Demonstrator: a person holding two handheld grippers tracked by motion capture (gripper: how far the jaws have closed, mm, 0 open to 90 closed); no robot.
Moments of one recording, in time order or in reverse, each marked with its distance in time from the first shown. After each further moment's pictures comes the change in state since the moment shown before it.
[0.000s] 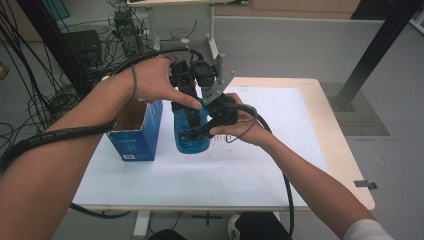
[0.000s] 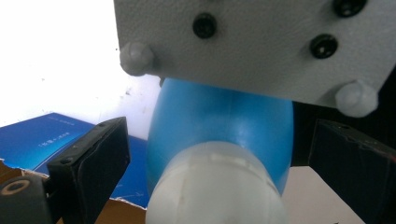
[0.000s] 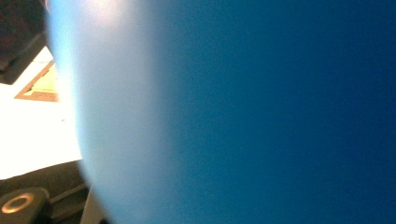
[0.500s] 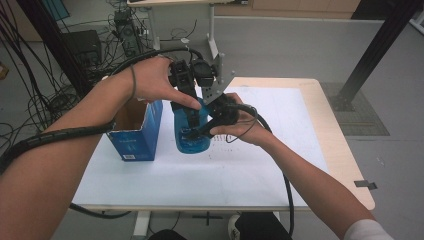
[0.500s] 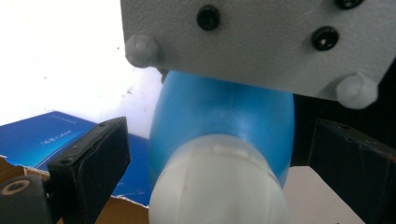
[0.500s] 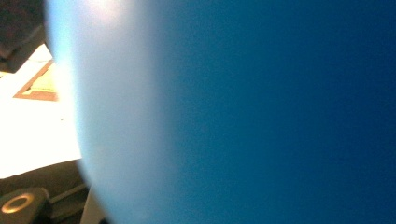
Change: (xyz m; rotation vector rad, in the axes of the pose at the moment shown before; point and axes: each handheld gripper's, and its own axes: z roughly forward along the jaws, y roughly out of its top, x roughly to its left) left arm 0.000 -0.001 -0.001 0.002 0.006 -0.003; right arm 0.000 0.000 0.000 0.002 -0.004 -0.005
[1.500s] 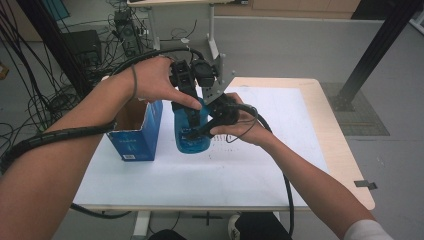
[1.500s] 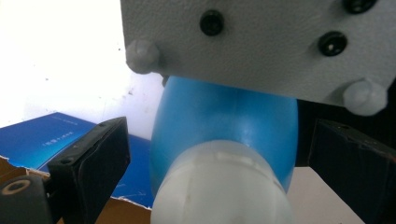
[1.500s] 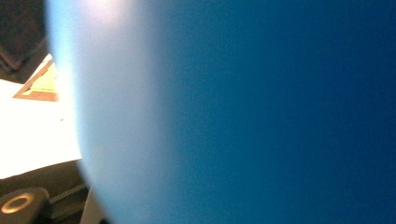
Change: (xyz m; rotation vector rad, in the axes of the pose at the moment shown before) left arm 0.000 0.002 0.000 0.004 0.004 0.008; right arm 0.001 0.000 -0.001 -0.004 0.000 0.000
